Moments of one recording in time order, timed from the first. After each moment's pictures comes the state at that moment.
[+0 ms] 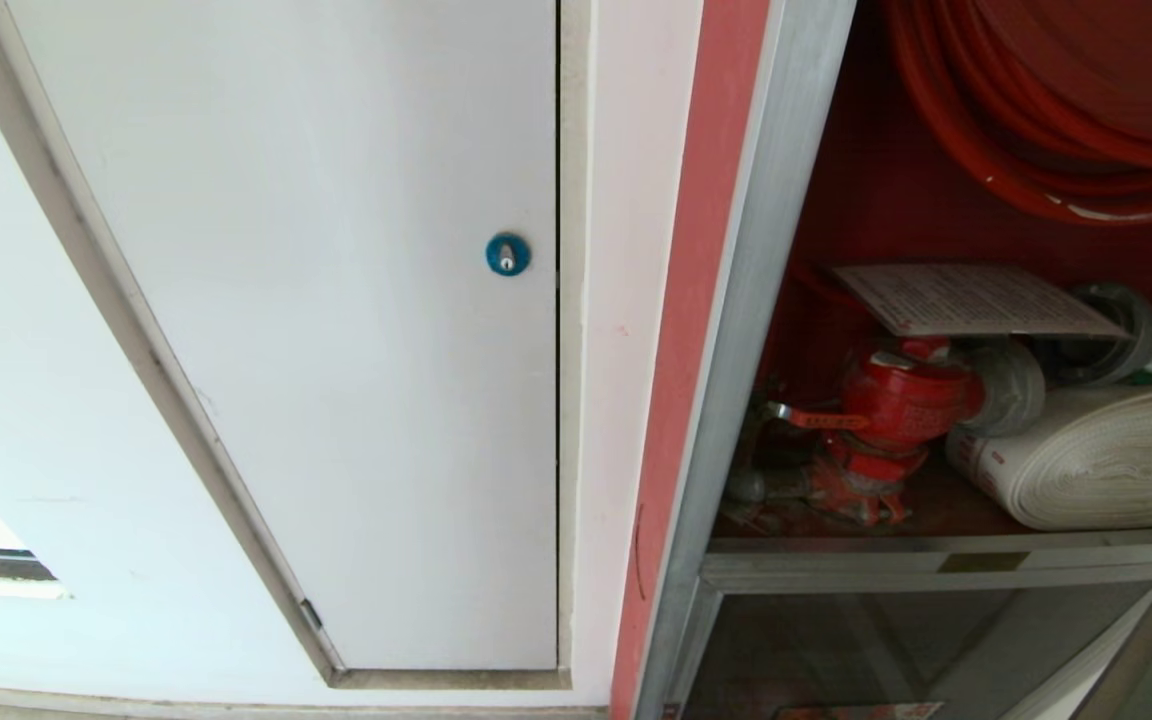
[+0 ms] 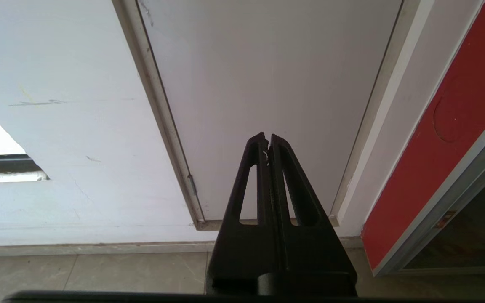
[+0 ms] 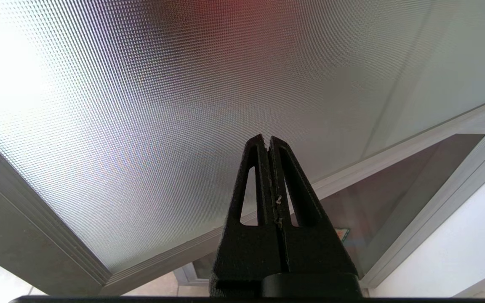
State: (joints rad) left arm 0.01 0.00 0.00 0.00 -0.04 0.03; right arm 0.01 0.00 0.00 0.00 -0.01 0.02
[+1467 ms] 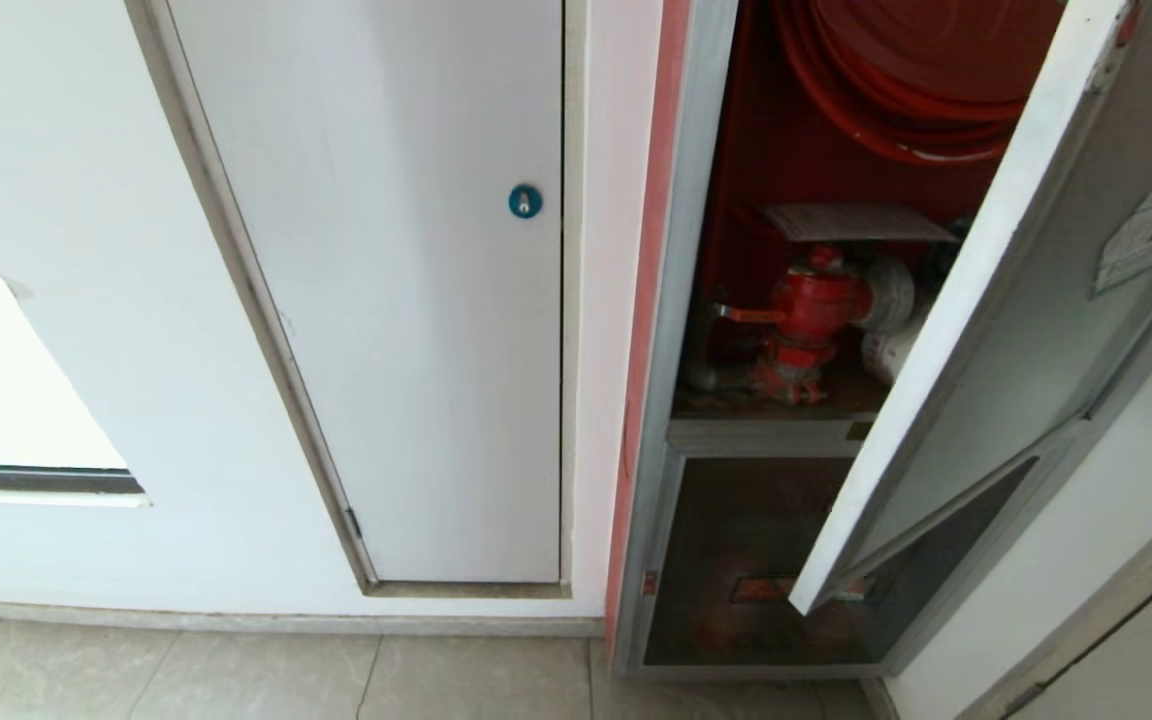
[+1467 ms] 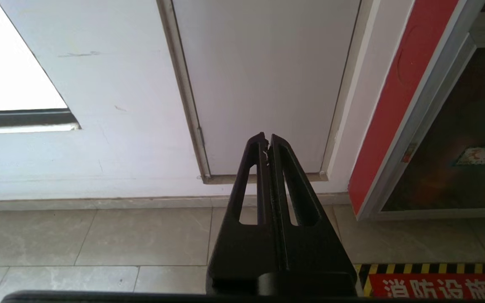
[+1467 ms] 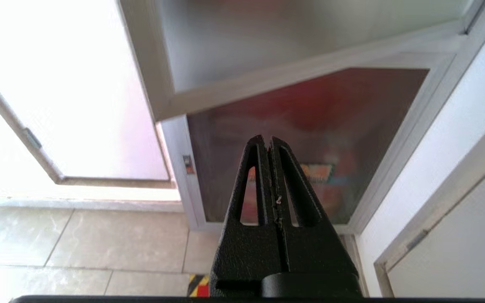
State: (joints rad) left arm 0.01 0.00 0.00 0.00 -0.04 0.03; right arm 0.01 0.00 0.00 0.00 -0.01 0.02
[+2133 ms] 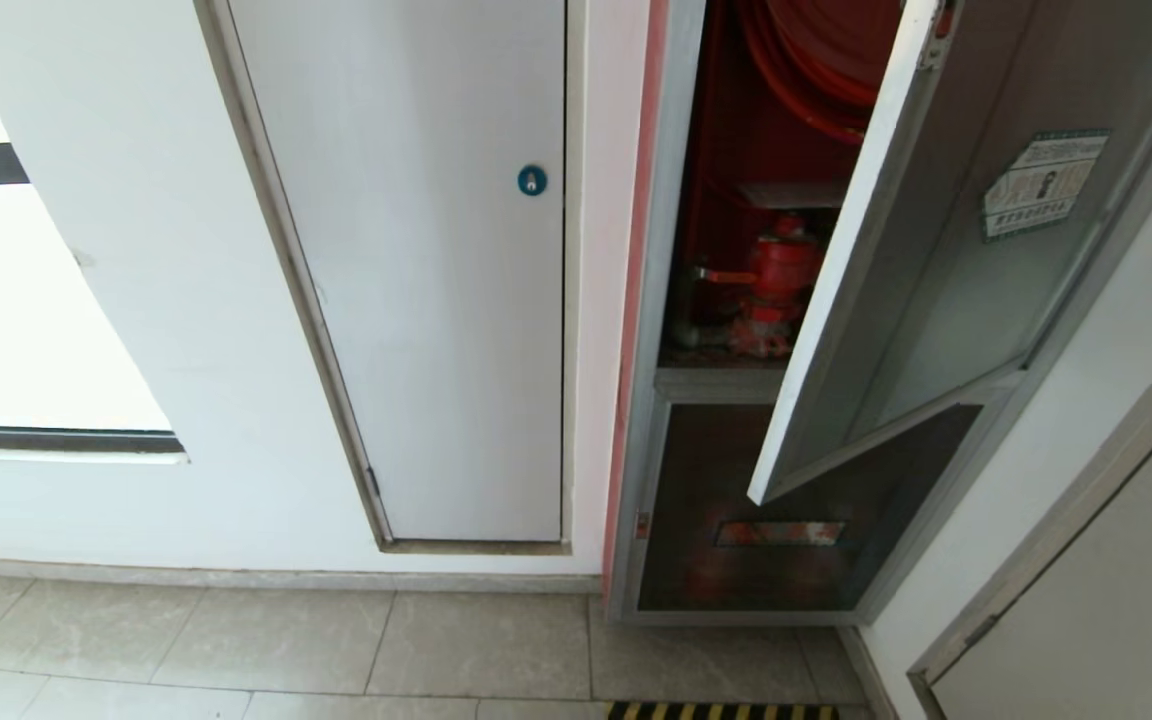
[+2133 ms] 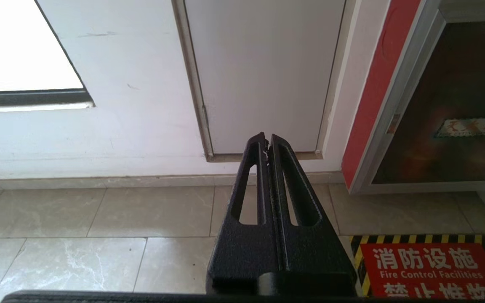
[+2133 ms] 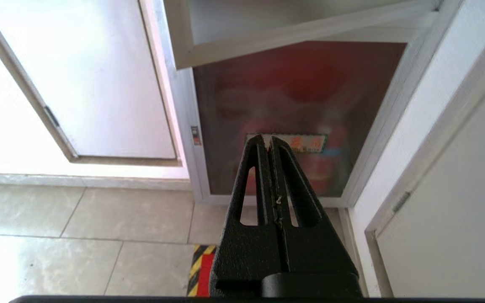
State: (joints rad) left arm 0.01 0.00 0.00 0.00 -0.04 0.03; right arm 0.01 0.00 0.00 0.00 -0.01 0.02
